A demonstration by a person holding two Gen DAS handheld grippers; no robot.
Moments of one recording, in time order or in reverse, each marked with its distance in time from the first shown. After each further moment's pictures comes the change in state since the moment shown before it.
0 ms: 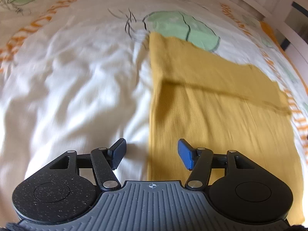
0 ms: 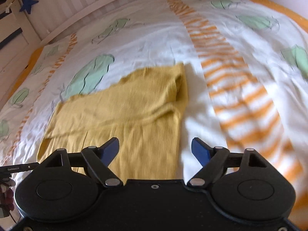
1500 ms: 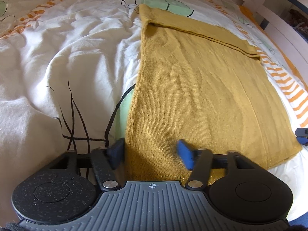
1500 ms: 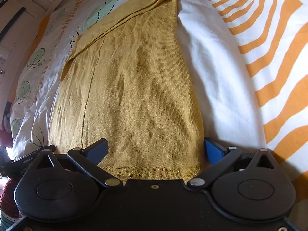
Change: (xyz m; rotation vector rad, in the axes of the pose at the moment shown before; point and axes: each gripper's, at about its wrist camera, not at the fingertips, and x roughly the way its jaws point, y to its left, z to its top) left arm -0.074 0.000 -0.137 0.056 0.010 -0.046; right arm -0.054 -0.001 -0.137 0.114 0.306 0.124
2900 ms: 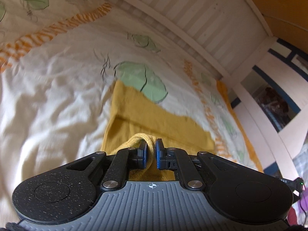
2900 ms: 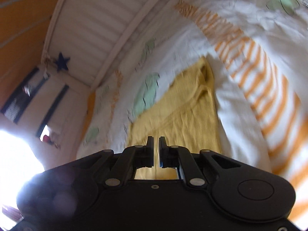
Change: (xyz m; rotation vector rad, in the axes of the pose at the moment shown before) left arm -0.042 0.009 0.125 -0.251 -0.338 -0.270; right arm -0.073 -0.026 0.089 0.195 -0.408 0.392
